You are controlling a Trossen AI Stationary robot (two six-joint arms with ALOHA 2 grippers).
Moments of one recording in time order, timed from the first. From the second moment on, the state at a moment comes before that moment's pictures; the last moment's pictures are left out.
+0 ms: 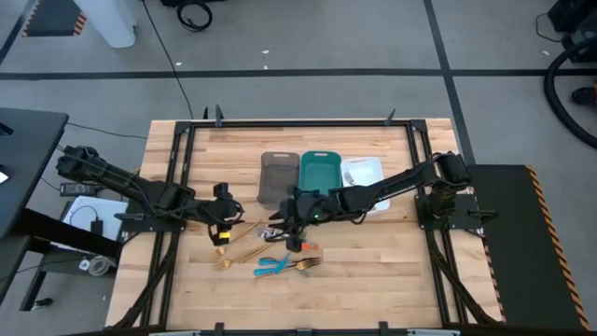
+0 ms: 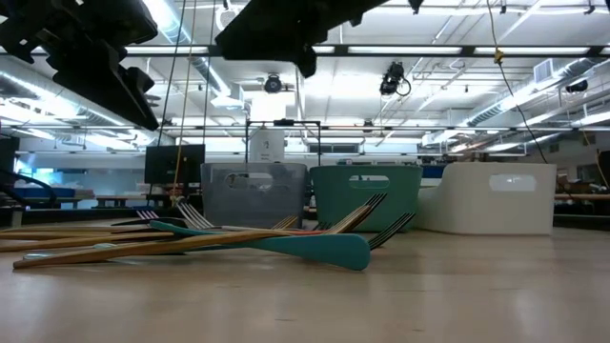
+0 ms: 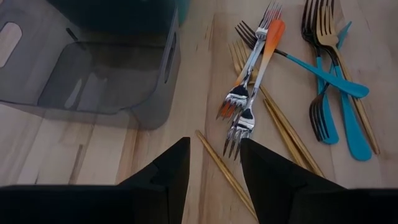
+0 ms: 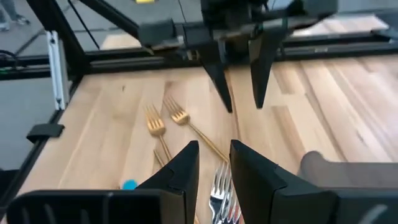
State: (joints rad) left arm -0.34 0.95 0.57 -0.44 -0.35 -0.29; right arm 0.19 1.86 1.35 0.04 0.14 0.16
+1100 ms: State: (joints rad) left arm -0.34 0.95 0.57 -0.42 -0.35 -0.28; right arm 0.26 2.10 1.56 -0.22 0.27 0.30
